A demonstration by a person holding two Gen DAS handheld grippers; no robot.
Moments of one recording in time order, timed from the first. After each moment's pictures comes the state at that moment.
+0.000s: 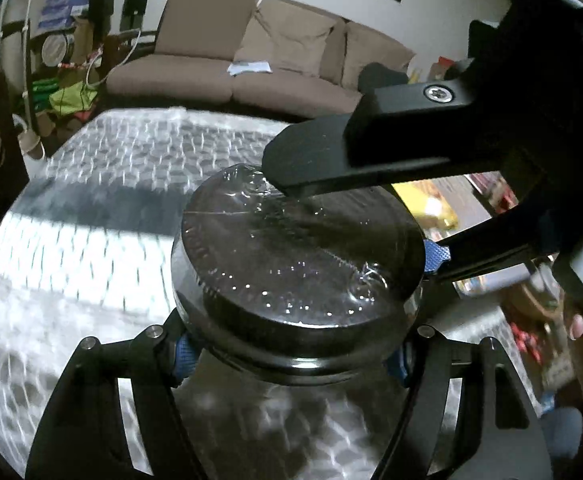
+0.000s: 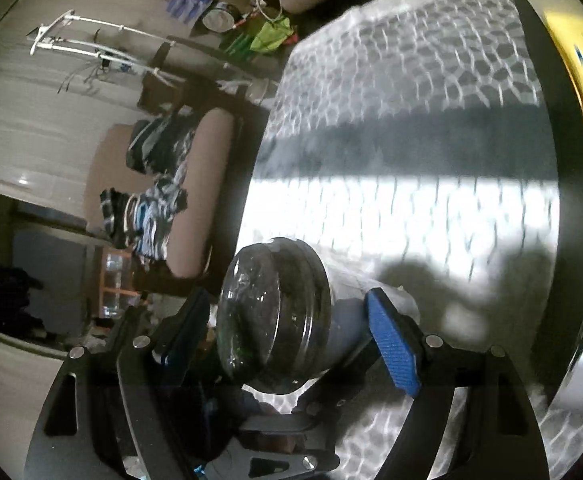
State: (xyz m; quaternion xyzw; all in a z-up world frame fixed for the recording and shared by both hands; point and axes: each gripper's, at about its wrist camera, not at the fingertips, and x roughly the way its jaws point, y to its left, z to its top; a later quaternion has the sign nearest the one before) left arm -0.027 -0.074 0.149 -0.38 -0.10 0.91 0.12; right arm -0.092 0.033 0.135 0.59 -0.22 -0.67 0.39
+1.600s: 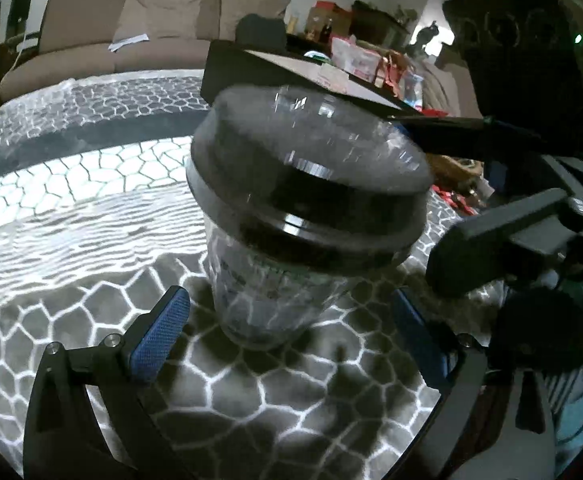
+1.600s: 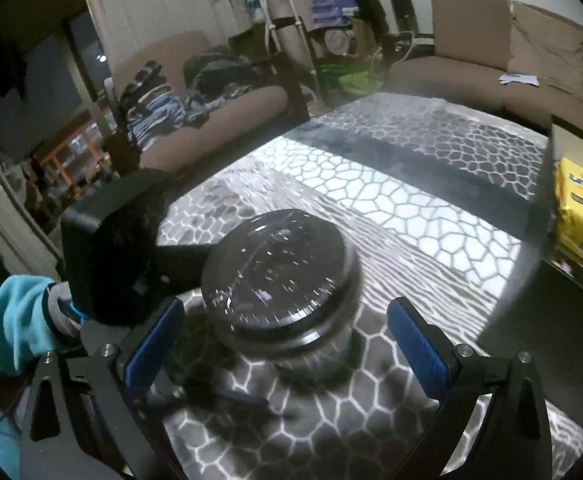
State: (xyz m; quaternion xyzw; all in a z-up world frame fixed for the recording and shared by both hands) left arm 0.074 -0.060 0.086 -0.40 -0.03 0.86 0.32; right arm 0.066 0.053 0.105 0.38 0.07 -0.79 0.49
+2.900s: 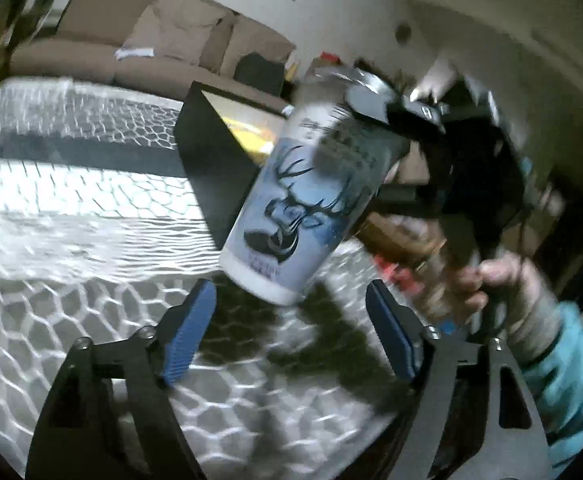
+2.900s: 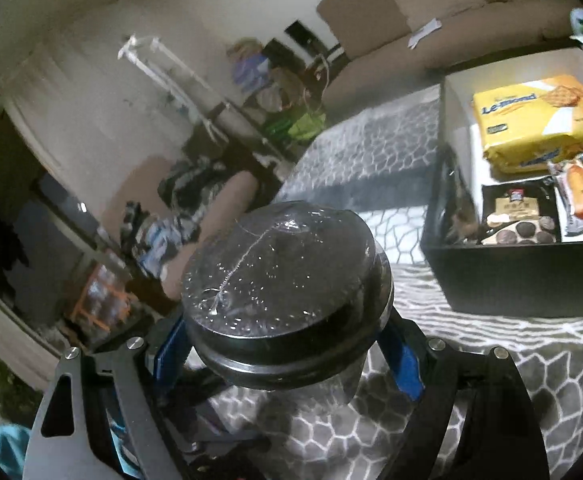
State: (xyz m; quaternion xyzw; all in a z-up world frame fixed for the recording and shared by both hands) left arm 0.100 -0.038 0.139 -0.34 -0.20 0.85 0.34; right arm 0.037 0.173 0.162 0.38 -0.24 -0.79 0.41
